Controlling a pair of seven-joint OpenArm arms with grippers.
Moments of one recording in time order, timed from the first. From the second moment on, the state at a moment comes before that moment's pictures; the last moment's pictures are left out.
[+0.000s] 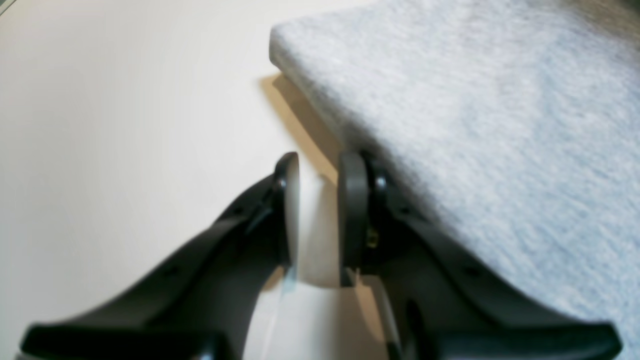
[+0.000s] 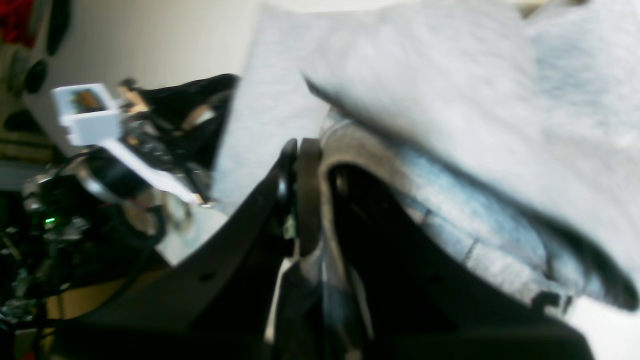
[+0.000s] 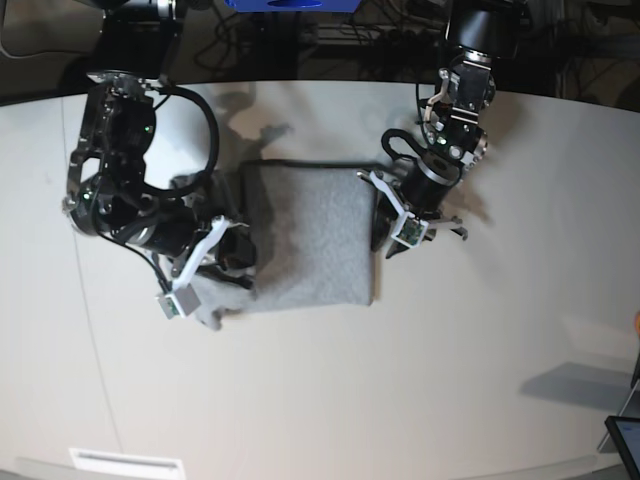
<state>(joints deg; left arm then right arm) 6.3 -14.1 8.2 77.1 5.2 -16.7 0.0 3.0 -2.4 8.9 103.2 40.3 19.9 -76.0</state>
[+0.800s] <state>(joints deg) 9.6 -16.6 7.8 81.5 5.4 -16.7 1.5 2.5 -4.4 -6.8 97.1 40.9 9.9 -63.8</state>
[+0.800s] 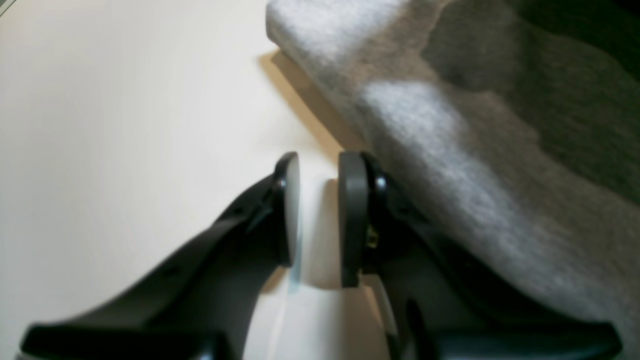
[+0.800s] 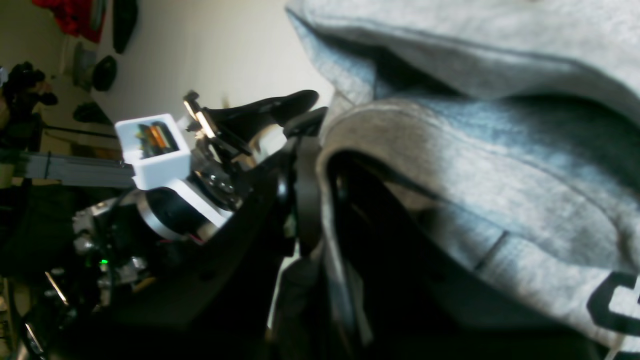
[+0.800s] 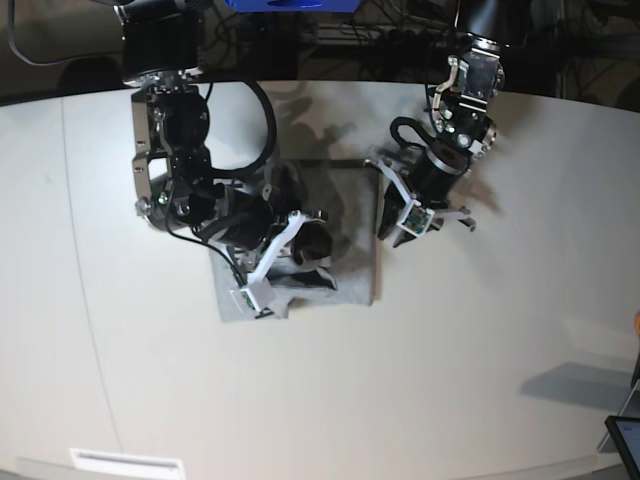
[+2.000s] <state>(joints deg) 11.5 -20.0 7.7 81.8 4.6 -16.3 0.1 4.0 -5.2 -11.5 92.6 46.7 9.4 -58.4</state>
